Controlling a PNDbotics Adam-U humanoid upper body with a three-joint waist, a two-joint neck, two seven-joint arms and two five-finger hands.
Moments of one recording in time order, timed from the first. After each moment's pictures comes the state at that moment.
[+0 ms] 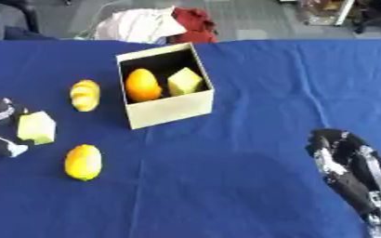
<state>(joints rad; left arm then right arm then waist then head) -0.25 0.84 -0.06 -1.54 -0.73 -0.04 -0.36 -0.12 -0.26 0.13 -1.77 -0.01 -0.08 0.03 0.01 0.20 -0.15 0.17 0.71</state>
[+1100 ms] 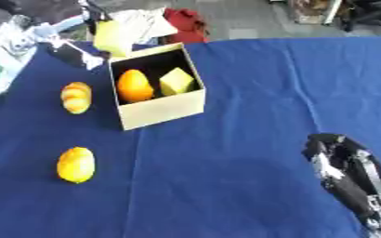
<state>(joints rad) -0.88 0.59 -0.27 -1.19 -0.82 -0.21 -0.36 -0.12 -0.26 0.16 -1.76 -0.01 -0.07 0.05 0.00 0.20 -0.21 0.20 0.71</state>
